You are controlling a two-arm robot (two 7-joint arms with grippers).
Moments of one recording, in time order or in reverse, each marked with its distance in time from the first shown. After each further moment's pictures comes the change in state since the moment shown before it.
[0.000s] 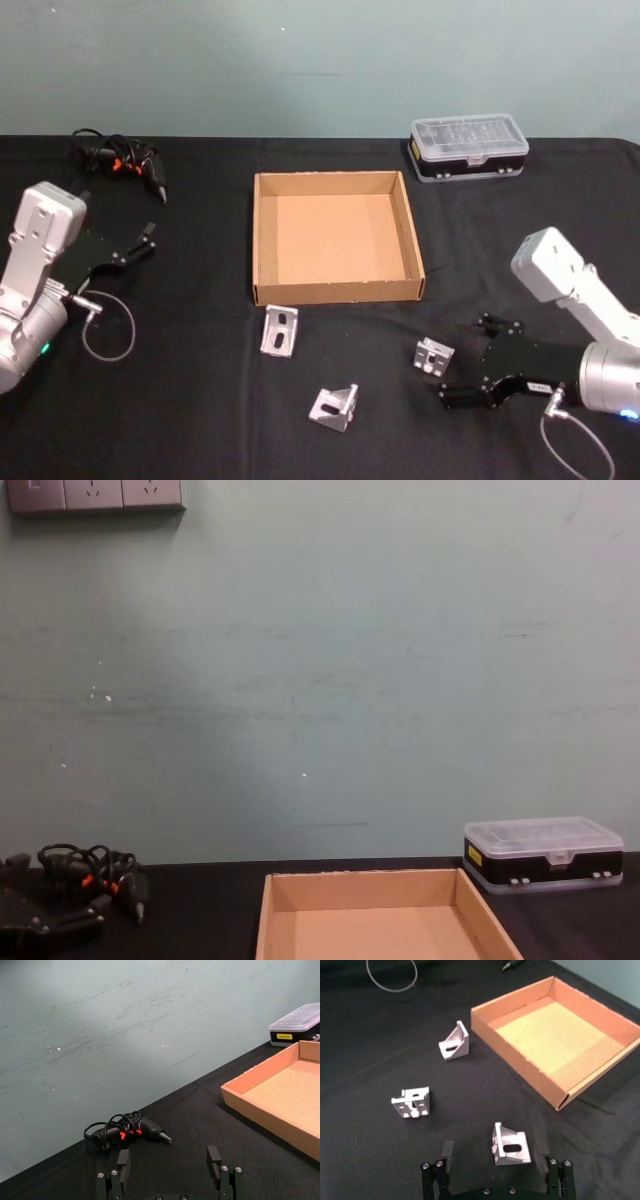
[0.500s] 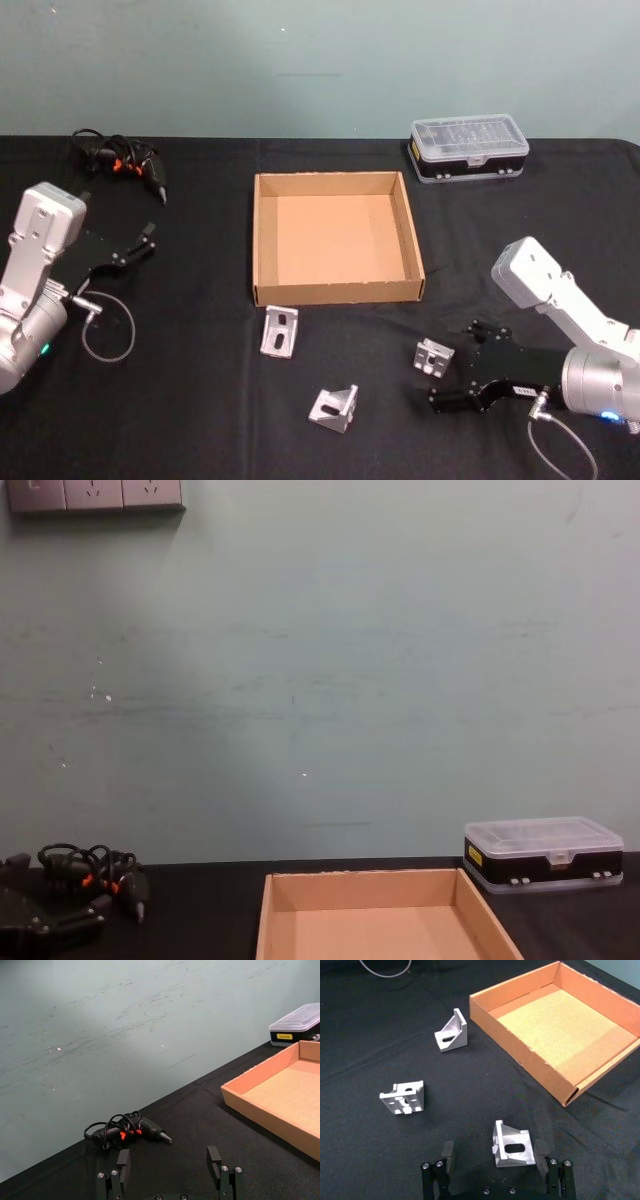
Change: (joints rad) left arm 0.000 0.000 0.000 0.000 0.000 0.000 0.000; right arm 0.030 -0.058 -0.026 0.064 -0.057 0.008 0.021
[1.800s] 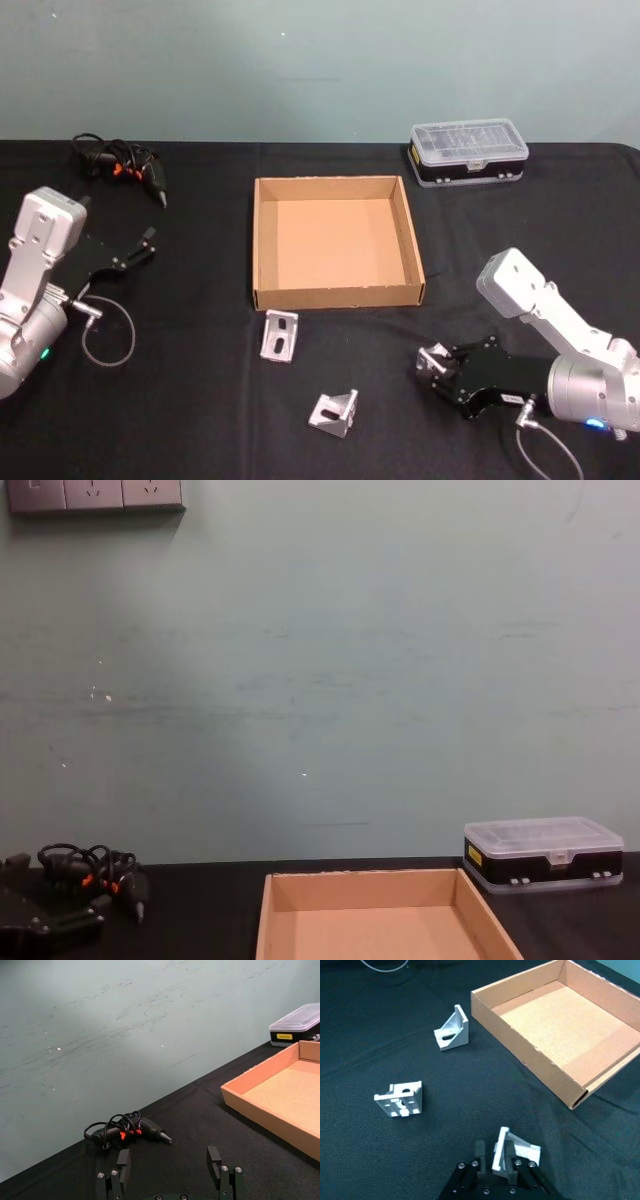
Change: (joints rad) left arm 0.000 0.000 0.000 0.000 0.000 0.000 0.000; right arm 0.007 -0.053 -0.004 0.037 -0.056 -0.004 0.014
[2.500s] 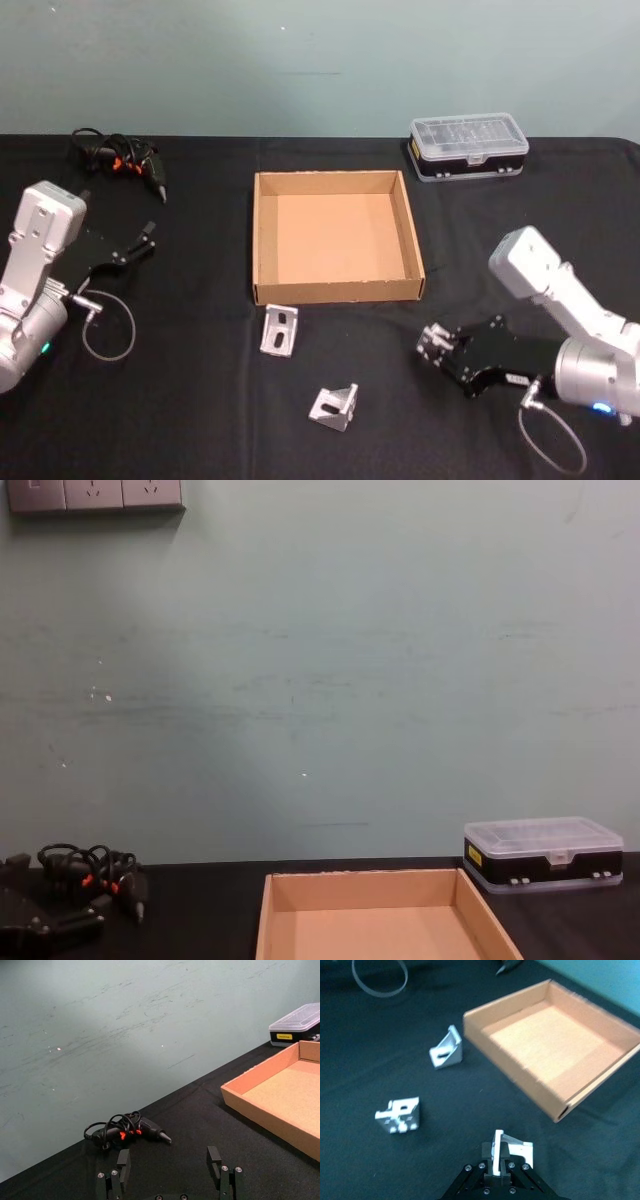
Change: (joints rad) left arm 0.000 0.000 0.000 0.000 0.000 0.000 0.000; right arm -0.027 0.002 0.047 -0.041 0.020 -0.009 -0.019
